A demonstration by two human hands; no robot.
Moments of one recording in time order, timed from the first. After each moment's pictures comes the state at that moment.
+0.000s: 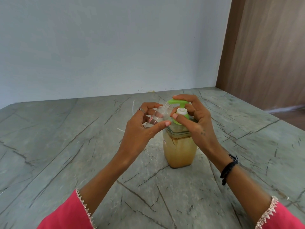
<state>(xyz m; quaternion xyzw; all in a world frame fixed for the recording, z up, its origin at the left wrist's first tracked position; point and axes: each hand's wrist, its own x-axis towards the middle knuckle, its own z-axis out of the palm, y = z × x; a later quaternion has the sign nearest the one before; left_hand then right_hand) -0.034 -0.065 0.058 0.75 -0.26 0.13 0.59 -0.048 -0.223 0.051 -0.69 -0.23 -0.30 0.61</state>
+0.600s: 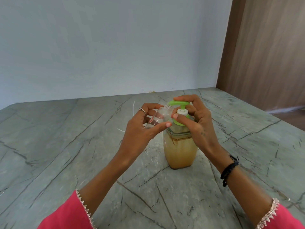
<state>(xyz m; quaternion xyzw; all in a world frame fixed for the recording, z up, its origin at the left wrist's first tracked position) -0.035 -0.065 0.059 0.76 -0.26 0.12 0.59 -0.050 -0.221 0.054 -0.68 -0.22 -0.30 0.63</state>
